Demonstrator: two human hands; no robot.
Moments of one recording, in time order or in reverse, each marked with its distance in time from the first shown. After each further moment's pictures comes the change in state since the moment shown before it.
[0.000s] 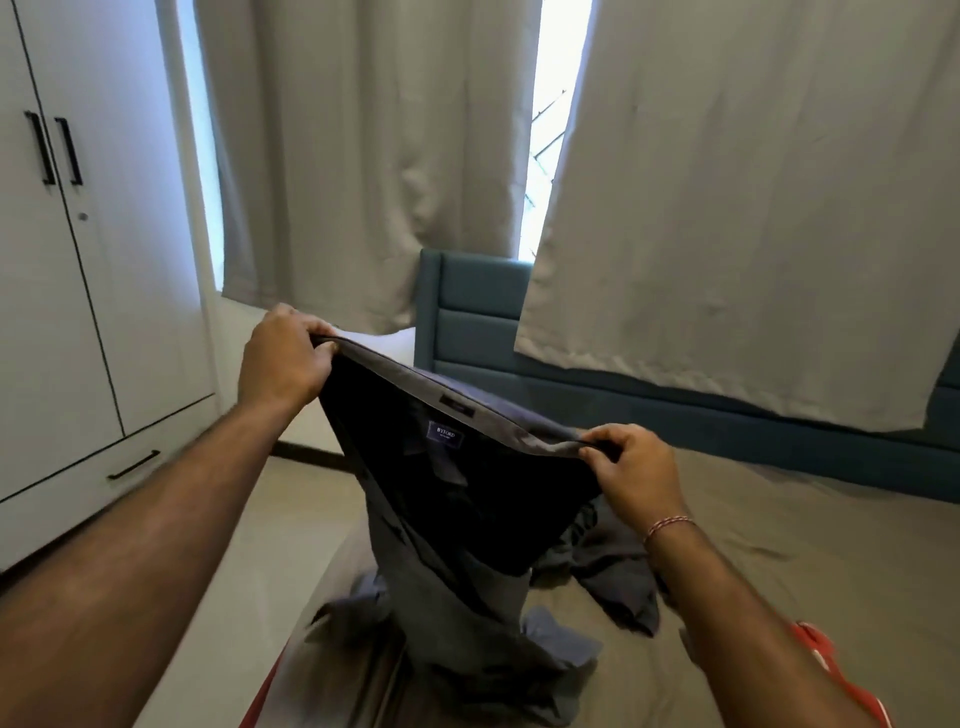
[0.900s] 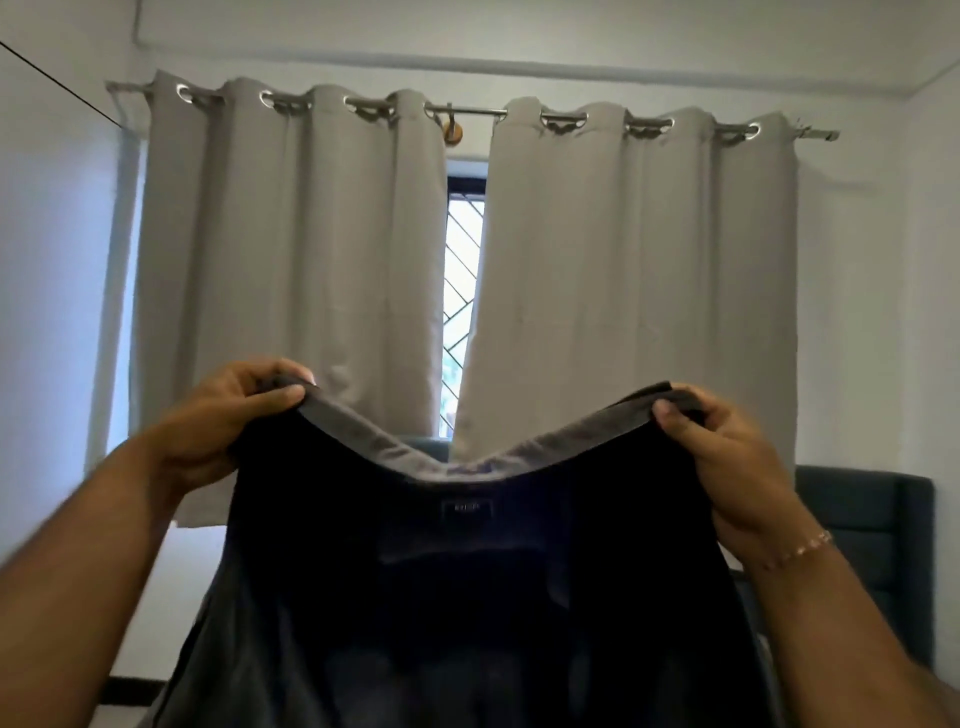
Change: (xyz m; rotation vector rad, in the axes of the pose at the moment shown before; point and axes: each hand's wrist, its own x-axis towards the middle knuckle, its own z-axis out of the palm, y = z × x) left_hand 0.095 0.126 -0.107 -1.089 -0.454 0.101; right_hand 0.078 -0.075 -0.249 0.866 0.114 -0.138
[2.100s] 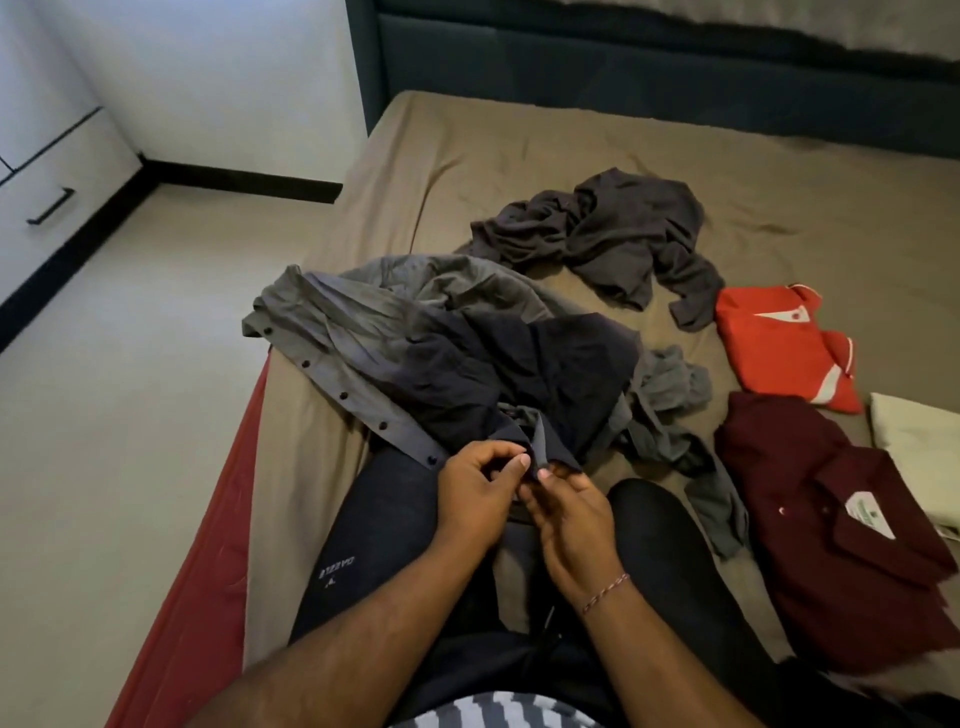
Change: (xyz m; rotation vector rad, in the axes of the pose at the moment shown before) left_hand -0.477 -0.331 0.258 0.194 0.138 -0.787; right_hand -0.511 0.294 0.101 0.418 0.552 1.252
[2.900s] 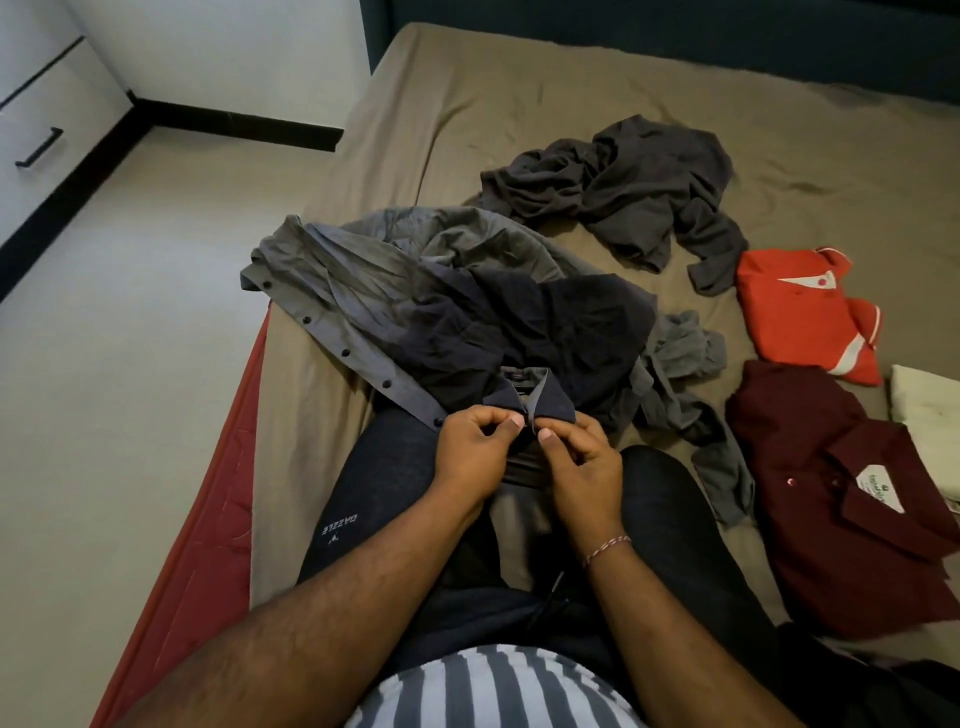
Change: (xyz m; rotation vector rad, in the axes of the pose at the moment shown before) left_hand 0.010 -0.009 0.000 -0.120 -0.014 -0.248; right_hand 0.009 -0.002 -0.012 -0.676 -0.039 -0.533
